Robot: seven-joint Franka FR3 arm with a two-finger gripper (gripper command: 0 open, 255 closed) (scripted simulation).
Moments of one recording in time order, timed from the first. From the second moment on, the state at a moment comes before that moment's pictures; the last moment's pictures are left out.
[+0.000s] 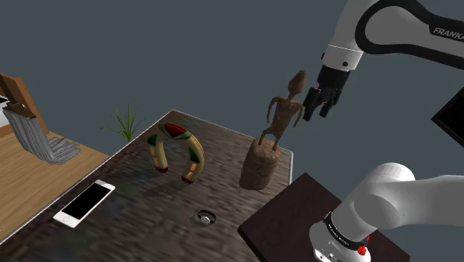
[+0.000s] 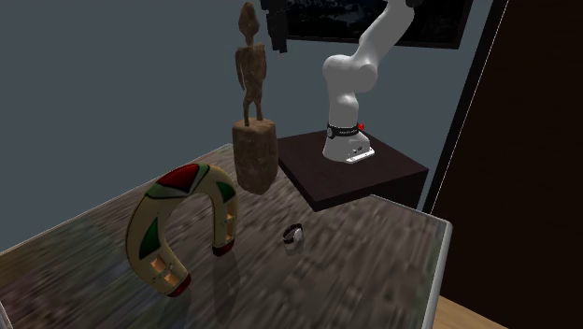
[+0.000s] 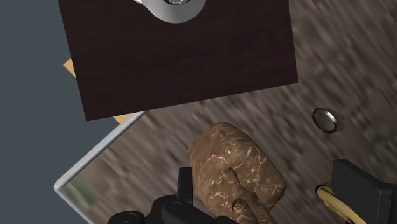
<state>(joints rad) -0.02 -0.82 0.02 -2.39 0.06 1.47 0.13</state>
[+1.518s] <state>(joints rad) 0.23 -0.40 0.16 -2.68 0.26 2.22 -0.03</state>
